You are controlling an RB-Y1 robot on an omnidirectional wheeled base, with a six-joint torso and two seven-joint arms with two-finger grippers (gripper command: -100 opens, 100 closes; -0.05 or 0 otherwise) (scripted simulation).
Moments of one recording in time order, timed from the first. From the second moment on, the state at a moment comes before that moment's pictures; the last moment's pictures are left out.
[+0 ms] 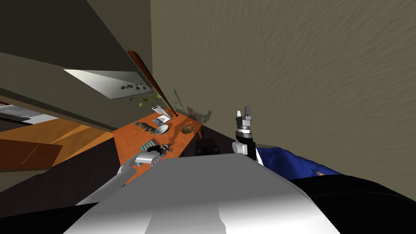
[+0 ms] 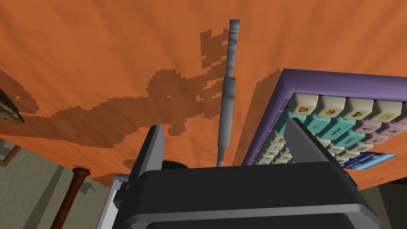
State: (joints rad) left arm 0.37 0.90 -0.21 -1.47 0.52 0.67 -0.32; right arm 0.55 -0.03 0.04 -2.31 -0.07 -0.44 0.17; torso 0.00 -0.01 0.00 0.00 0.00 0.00
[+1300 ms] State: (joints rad) left arm 0.35 0.90 -0.25 -1.32 0.53 0.68 -0.36; right arm 0.55 -0.03 0.04 -2.31 -0.07 -0.44 0.17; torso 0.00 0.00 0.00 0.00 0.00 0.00
